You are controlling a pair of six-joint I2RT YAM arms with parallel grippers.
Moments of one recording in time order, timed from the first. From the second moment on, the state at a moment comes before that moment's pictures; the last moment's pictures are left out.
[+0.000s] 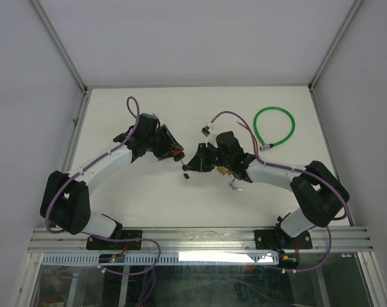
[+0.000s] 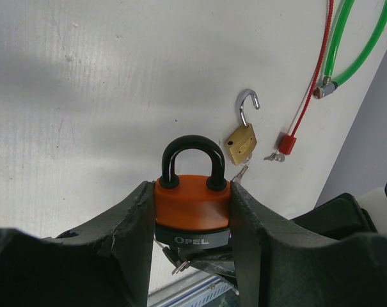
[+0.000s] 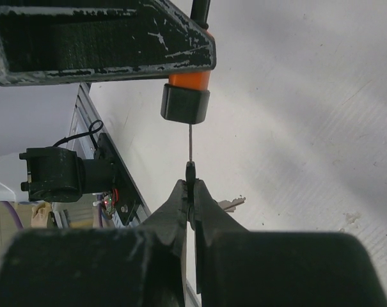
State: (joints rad) left arm -0.47 1.44 0.99 -0.36 0.20 -0.97; right arm 0.75 1.53 0.77 0.29 -0.46 0.72
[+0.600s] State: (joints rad) left arm -0.50 1.44 0.99 -0.35 0.16 -0.97; right arm 0.73 1.52 0.72 0.34 -0.45 0.80
